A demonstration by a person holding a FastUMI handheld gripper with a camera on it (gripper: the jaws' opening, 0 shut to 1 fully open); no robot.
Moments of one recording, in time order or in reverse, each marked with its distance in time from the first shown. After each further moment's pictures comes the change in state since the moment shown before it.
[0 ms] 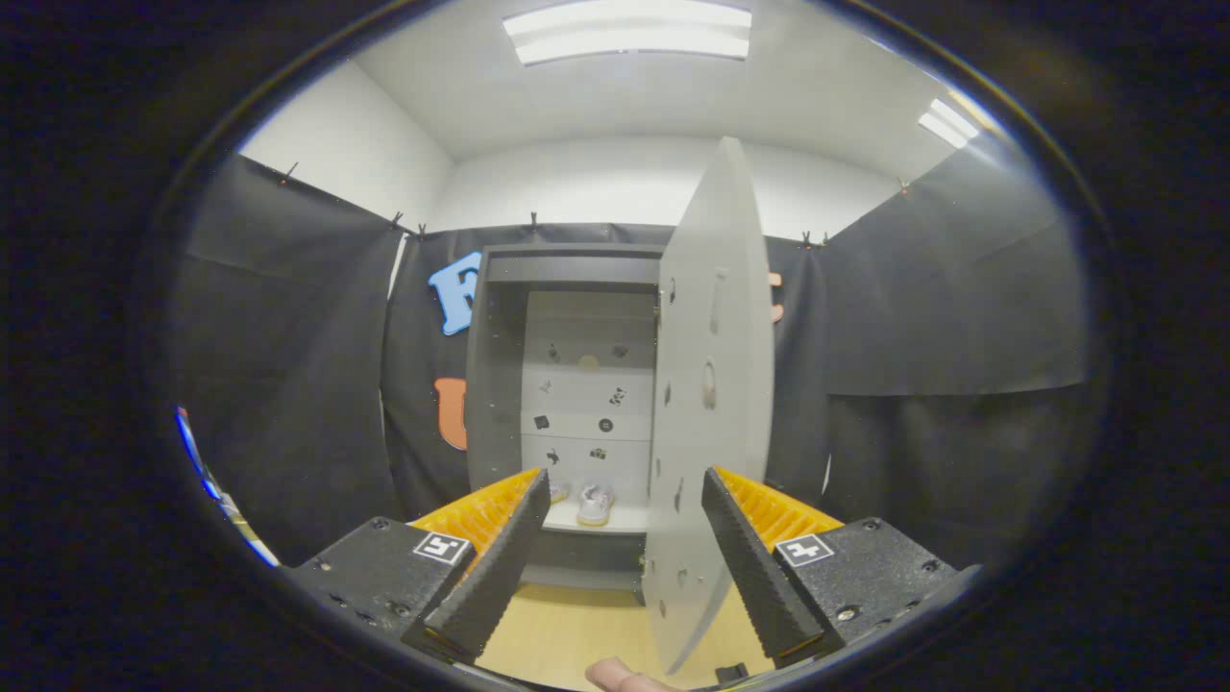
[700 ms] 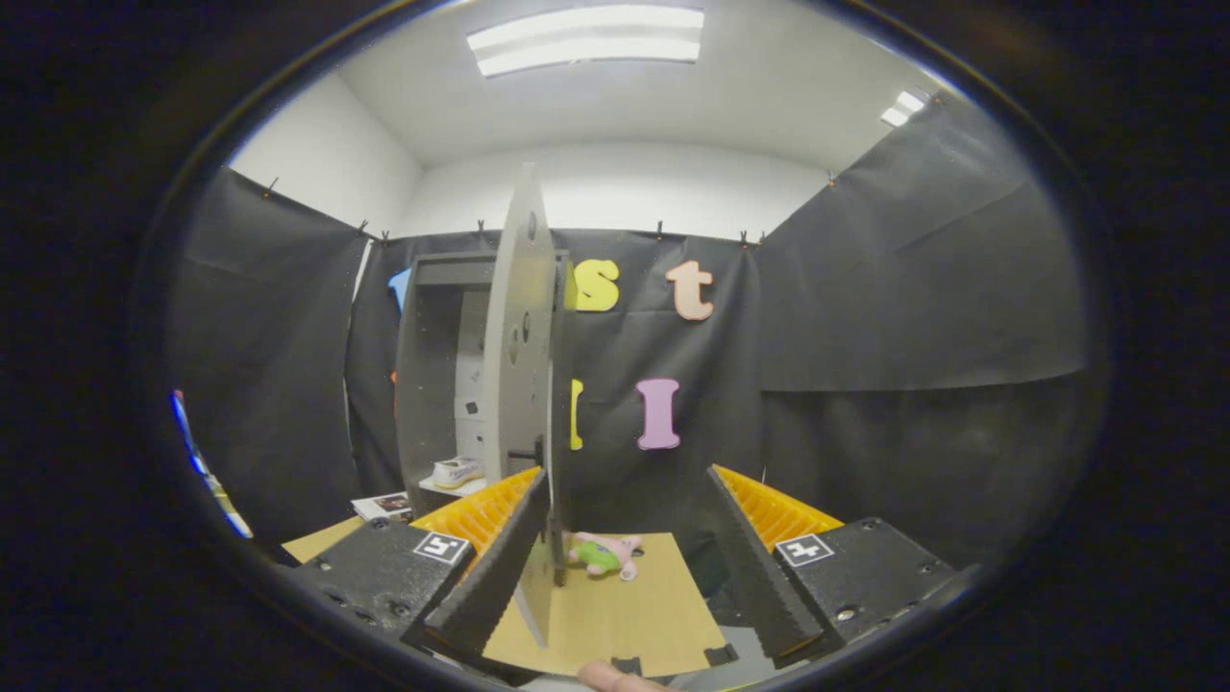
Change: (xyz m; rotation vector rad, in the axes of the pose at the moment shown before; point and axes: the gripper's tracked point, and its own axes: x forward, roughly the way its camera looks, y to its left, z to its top) arm -0.048 -0.198 -0.030 0.009 -0.010 -0.051
